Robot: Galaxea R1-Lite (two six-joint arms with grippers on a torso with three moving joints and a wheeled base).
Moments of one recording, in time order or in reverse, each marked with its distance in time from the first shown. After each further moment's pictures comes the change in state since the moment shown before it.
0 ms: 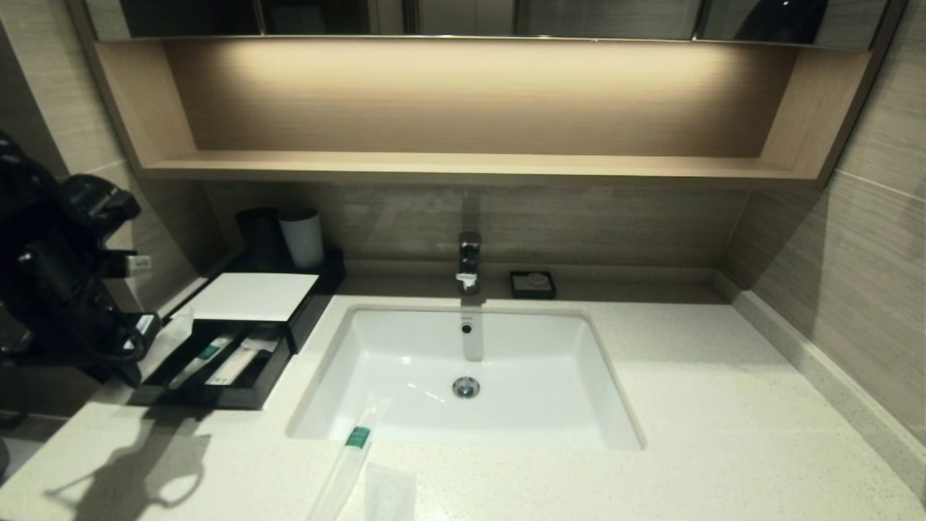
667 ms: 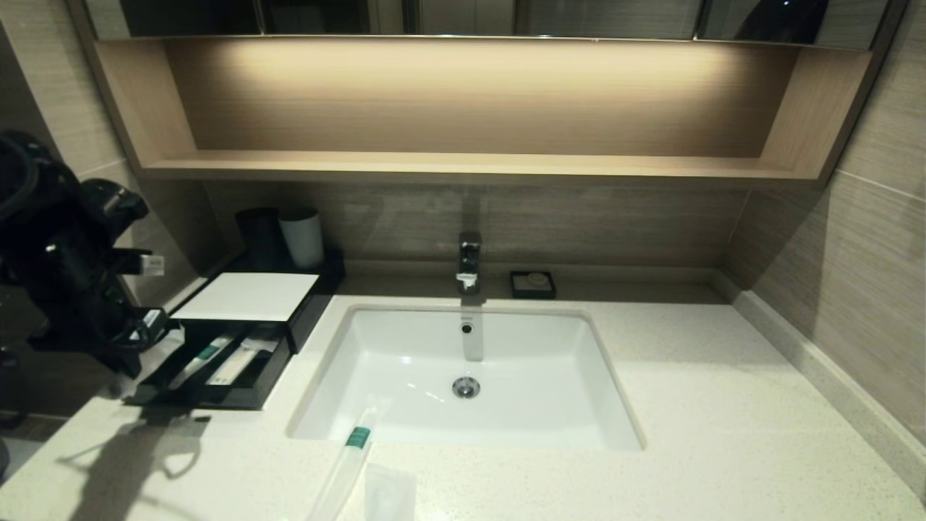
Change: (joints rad) left arm 0.042 0.130 -0.144 0.048 -0.006 0.111; right arm 0.000 0.000 0.000 0.000 0.000 0.000
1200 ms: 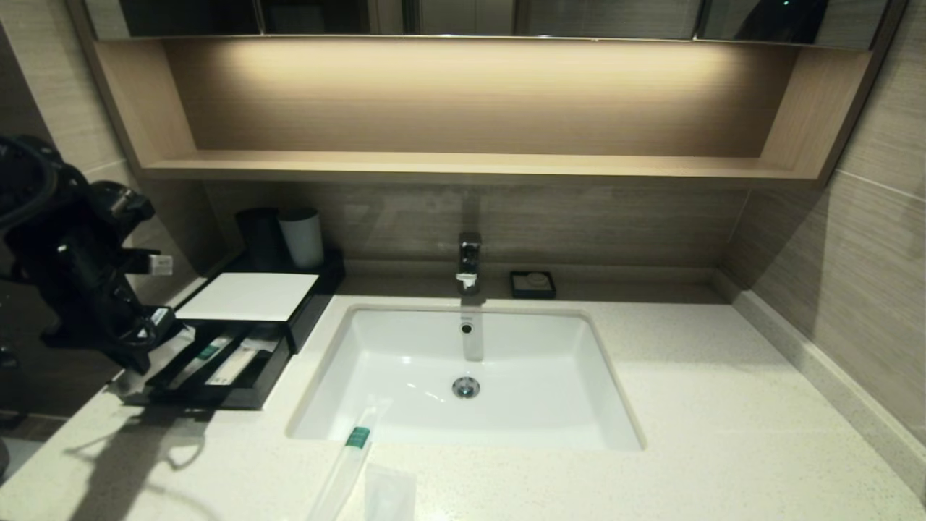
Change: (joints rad) left arm 0.000 0.035 -0.031 -0.009 -0.019 0.022; right arm 0.000 0.000 0.000 0.000 0.000 0.000
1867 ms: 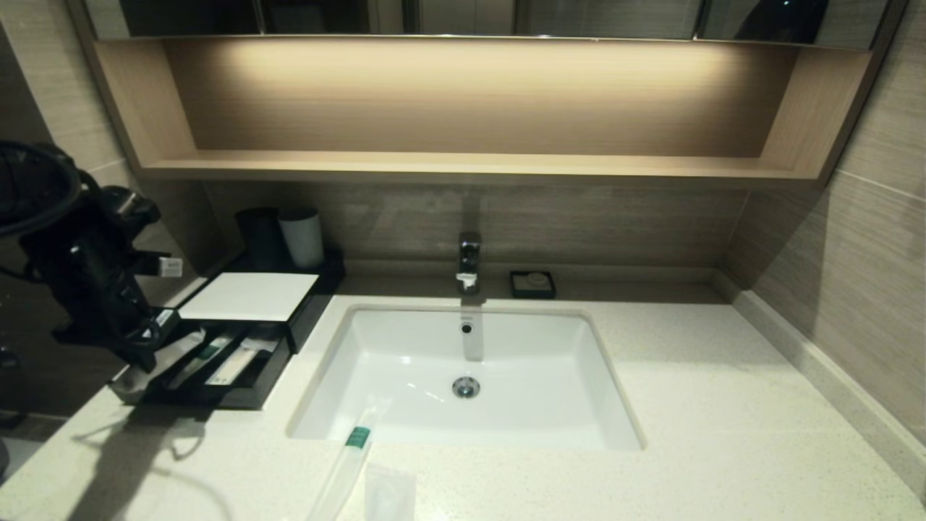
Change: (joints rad) left arm 0.012 0.059 -0.051 0.003 -0.005 0.074; right arm 0.000 0.000 0.000 0.000 0.000 0.000
